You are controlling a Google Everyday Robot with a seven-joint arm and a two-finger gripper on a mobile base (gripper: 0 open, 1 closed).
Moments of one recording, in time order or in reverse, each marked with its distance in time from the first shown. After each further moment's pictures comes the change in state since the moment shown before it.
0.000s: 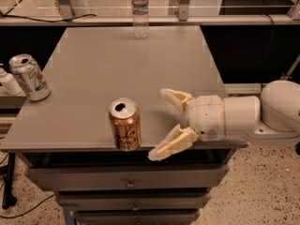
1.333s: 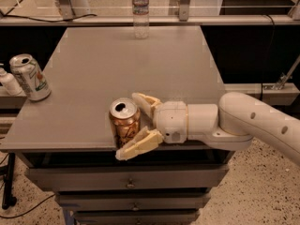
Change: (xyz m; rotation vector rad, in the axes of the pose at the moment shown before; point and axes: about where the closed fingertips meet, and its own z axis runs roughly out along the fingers) arm -0.002 0.003 0.076 -0.067 -0.148 0.060
